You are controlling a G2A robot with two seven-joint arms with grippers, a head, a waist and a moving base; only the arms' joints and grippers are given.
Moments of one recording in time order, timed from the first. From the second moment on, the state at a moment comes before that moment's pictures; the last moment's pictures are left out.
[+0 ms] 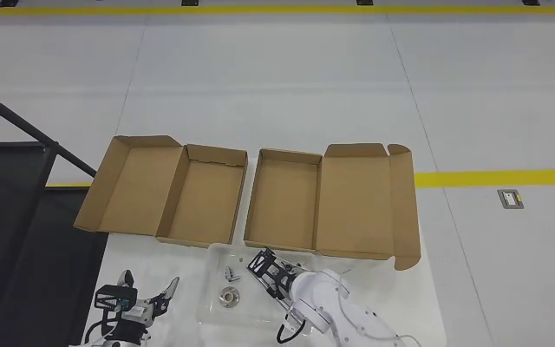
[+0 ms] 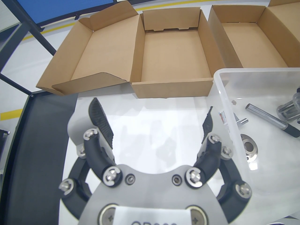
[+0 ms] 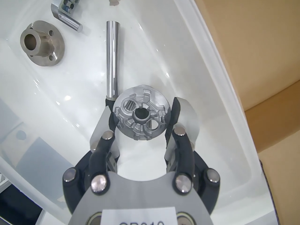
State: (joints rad) left arm 1.82 -1.16 -1.66 -1.83 1.31 -0.01 0.18; right arm -0.89 -1.42 0.74 -1.46 -1.36 -0.10 1.01
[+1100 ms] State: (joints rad) left arm 1.82 -1.16 -1.66 -1.83 1.31 -0.01 0.18; right arm -1.10 -1.37 0.89 -1.97 -1.44 -0.28 0.78
